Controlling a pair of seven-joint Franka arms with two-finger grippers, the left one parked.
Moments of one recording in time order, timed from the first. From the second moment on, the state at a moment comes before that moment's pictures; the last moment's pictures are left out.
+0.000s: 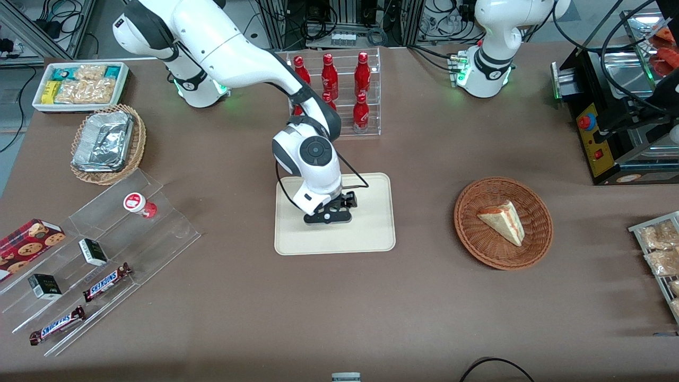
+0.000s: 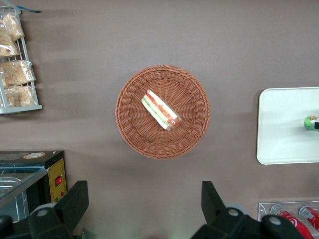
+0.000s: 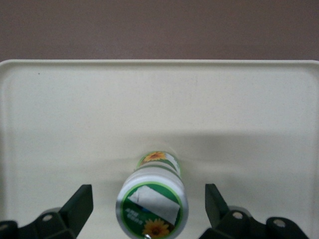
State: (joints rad) arm 0.76 0.68 -0.01 -1.58 -0.01 2.35 0.74
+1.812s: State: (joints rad) arm 0.42 0.33 -0.03 -1.57 0.01 1.77 0.11
